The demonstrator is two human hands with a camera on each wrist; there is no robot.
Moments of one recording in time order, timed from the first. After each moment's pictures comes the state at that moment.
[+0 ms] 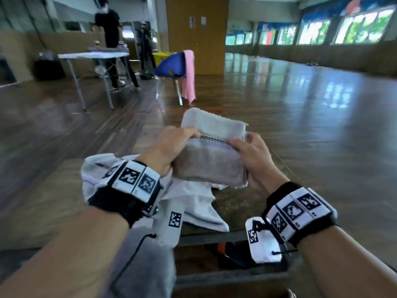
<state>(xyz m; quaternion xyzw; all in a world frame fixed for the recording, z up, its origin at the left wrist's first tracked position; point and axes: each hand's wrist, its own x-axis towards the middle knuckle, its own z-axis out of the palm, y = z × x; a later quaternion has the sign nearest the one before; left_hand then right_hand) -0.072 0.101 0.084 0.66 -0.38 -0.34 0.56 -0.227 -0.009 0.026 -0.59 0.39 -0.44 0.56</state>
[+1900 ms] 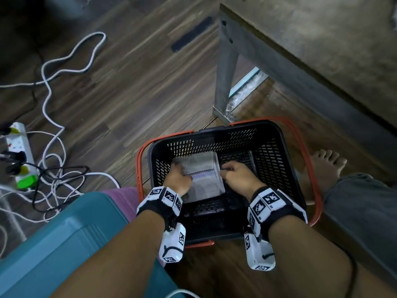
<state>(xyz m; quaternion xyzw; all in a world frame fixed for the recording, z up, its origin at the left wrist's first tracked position) 0.110 0.511 -0.407 0.85 0.16 -0.36 0.33 0.079 0.326 -0.365 -0.75 0.28 0.33 0.49</state>
